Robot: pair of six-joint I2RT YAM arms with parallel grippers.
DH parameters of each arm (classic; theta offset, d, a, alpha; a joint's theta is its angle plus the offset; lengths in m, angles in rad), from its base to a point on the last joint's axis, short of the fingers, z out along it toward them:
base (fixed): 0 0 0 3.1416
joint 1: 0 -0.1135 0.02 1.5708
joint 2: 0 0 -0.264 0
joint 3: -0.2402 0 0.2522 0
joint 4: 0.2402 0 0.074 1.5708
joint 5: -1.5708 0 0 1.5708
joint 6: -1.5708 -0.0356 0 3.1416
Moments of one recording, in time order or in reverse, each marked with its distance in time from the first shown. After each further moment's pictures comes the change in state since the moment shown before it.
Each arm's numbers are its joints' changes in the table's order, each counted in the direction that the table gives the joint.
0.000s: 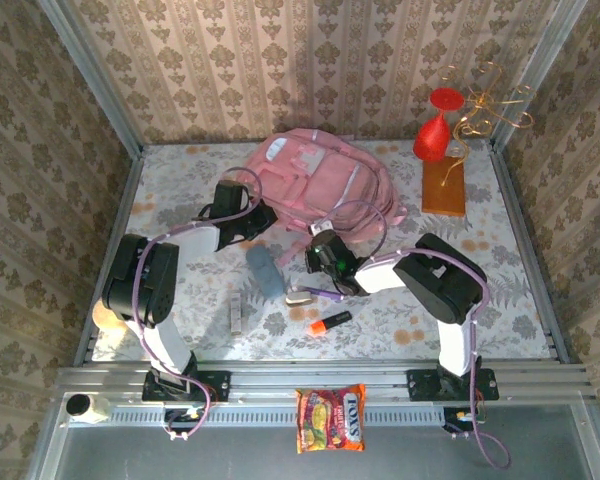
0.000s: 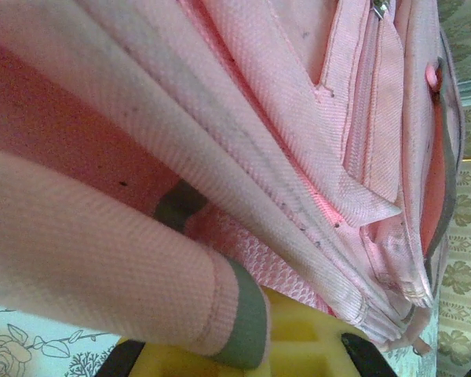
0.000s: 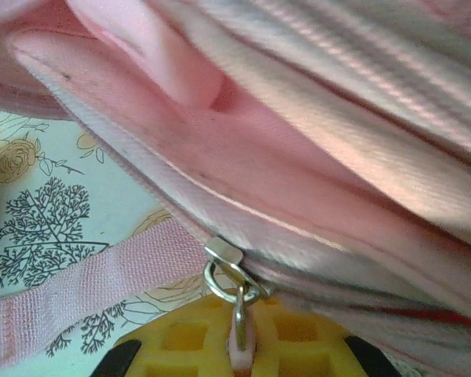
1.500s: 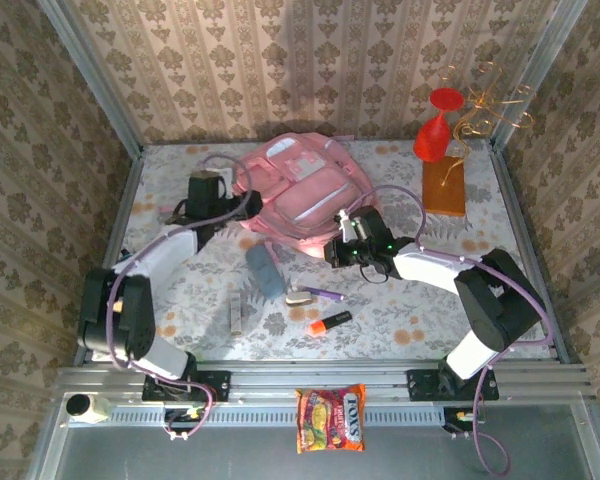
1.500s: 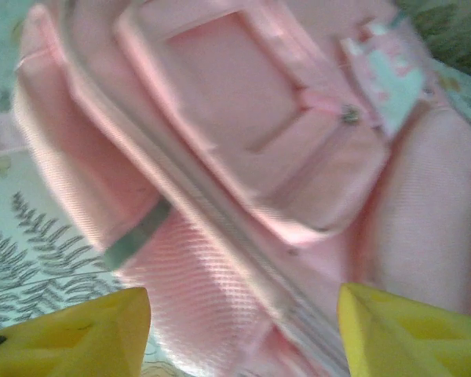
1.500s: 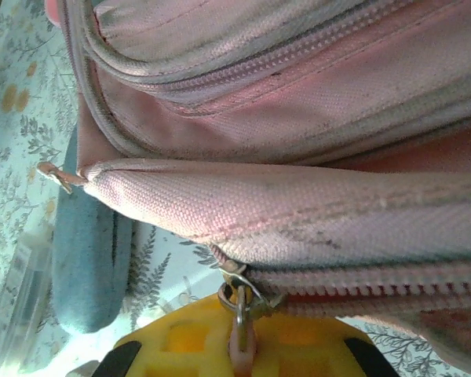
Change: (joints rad) left arm -0.019 -0.266 0.023 0.100 0.208 -0.536; right arm 0.197 -0.300 -0.005 0.449 0.562 -0.078
